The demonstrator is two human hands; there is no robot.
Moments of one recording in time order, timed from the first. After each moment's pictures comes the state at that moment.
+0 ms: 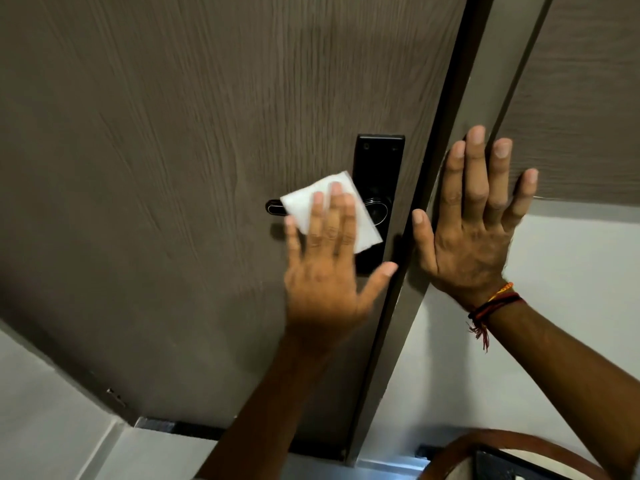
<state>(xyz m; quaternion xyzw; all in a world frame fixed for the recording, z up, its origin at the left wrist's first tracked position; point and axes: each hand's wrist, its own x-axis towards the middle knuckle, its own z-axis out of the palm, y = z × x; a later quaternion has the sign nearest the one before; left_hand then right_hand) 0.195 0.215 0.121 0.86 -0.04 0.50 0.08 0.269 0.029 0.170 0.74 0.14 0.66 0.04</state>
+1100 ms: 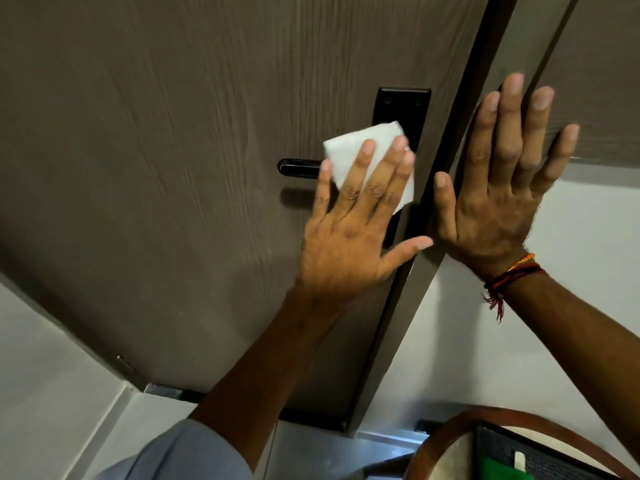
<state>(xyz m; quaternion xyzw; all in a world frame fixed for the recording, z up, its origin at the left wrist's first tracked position) 0.194 0.214 0.144 0.85 -0.14 0.50 0.00 0.265 0.033 0.173 0.74 0.13 0.66 0.02</state>
